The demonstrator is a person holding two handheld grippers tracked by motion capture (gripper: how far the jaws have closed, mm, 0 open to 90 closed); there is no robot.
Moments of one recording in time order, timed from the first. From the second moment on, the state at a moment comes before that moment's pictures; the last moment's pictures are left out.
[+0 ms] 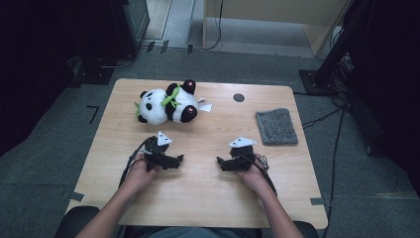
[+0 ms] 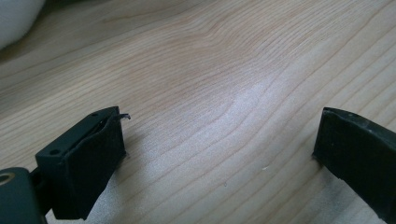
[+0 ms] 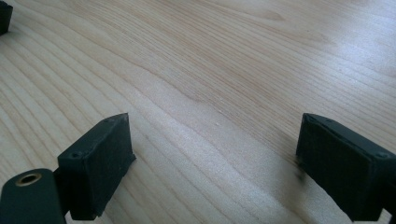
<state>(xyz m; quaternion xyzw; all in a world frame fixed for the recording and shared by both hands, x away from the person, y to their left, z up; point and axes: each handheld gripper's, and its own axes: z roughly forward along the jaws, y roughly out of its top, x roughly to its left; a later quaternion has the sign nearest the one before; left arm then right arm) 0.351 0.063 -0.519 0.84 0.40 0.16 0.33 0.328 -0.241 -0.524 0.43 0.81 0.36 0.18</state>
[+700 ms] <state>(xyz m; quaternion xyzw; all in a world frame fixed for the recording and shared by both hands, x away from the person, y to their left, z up) 0.352 0.064 -0.519 0.84 0.40 0.16 0.33 0.325 -0.243 -0.523 0.45 0.80 0.35 0.18</state>
